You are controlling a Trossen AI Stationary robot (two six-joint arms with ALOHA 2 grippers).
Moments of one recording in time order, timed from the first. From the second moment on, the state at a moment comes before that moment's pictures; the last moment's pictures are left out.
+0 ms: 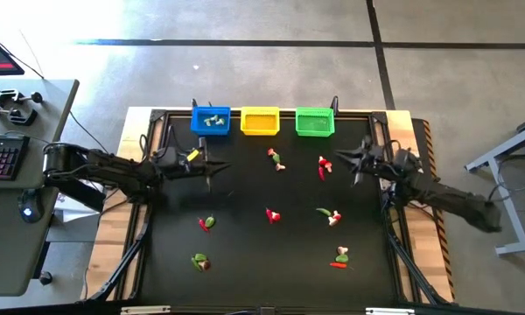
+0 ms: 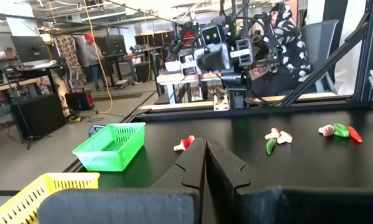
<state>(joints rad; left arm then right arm) 0.22 1.16 0.15 1.05 0.07 0.13 -0.42 0.21 0.02 0.28 -0.13 0.13</state>
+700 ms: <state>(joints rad) 0.22 1.16 0.15 1.04 0.07 0.13 -0.18 0.98 0.12 0.65 0.15 0.18</state>
